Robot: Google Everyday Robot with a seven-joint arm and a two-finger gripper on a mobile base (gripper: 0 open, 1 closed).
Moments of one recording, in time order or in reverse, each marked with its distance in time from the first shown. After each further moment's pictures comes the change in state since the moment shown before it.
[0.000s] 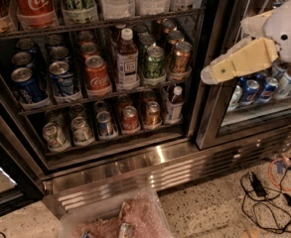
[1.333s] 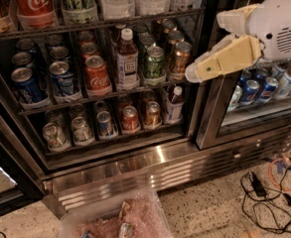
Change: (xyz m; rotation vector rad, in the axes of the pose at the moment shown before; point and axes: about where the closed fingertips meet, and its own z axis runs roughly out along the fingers) arm -0.029 0.026 0.017 -0.129 -0.135 -0.072
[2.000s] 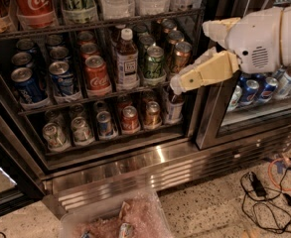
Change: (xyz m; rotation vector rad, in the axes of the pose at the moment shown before) arm 0.009 0.006 0.032 -0.005 -0.042 -0.031
